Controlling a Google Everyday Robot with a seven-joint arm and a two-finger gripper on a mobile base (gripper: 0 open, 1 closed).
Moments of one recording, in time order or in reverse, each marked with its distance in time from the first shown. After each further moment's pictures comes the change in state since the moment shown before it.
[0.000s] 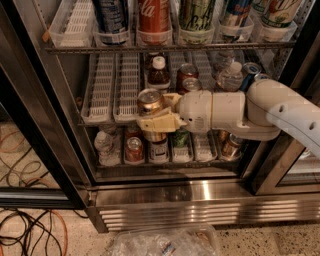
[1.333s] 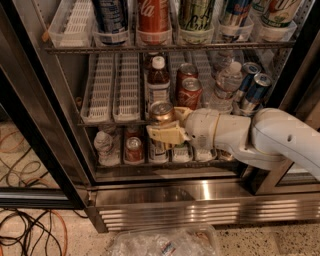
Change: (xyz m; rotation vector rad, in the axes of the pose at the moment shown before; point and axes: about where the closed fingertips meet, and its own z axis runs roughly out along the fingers) arm 0.041 -0.017 -0.017 0.224 0.001 0.024
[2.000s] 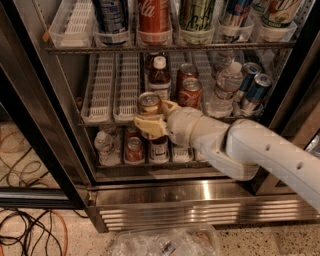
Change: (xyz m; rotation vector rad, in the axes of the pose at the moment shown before) arm -0.014 -0.017 0.036 0.202 -0.100 -0.016
